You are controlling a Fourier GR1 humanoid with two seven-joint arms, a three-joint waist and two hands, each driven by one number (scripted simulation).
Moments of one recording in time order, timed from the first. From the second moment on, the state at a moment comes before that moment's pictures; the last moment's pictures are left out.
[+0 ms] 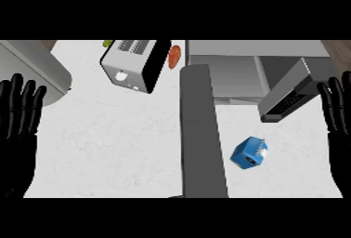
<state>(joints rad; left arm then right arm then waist) 0.02 0.11 0.02 -2.10 -0.01 0.04 0.02 0.00 -0.13 -0.01 -2.10 -0.01 -0.01 -0.03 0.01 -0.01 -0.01</state>
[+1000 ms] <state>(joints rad) 0.10 0.06 -0.01 -2.06 0.08 -0.04 -0.01 -0.07 -0.01 0.13 -2.07 0.13 -0.28 0.19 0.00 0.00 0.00</state>
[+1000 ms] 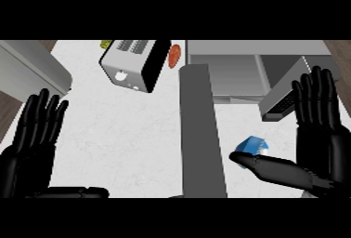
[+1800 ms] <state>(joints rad) 0.26 0.04 -0.06 -2.19 0.06 -0.08 -0.02 0.15 -0.01 0.15 -1.86 0.11 -0.29 -0.08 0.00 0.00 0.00</state>
